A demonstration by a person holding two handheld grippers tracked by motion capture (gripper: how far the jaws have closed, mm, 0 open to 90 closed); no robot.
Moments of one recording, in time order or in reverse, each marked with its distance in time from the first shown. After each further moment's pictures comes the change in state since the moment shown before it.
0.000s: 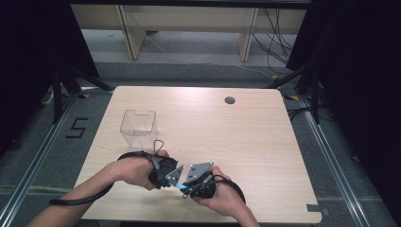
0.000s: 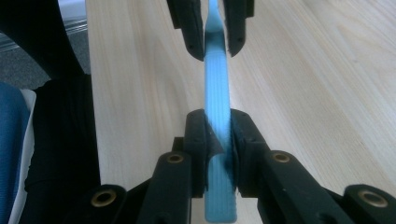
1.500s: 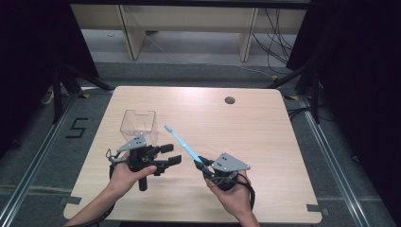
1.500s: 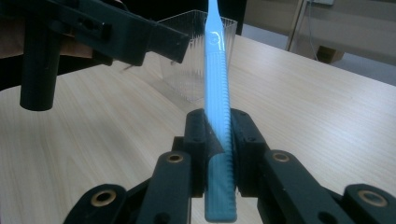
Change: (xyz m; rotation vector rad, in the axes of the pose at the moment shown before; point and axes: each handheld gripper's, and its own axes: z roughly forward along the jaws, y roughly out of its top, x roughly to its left) left arm -0.001 -0.060 0.002 -1.125 0.171 -0.954; right arm -0.012 -0.017 -0.042 -0.479 -0.347 0.188
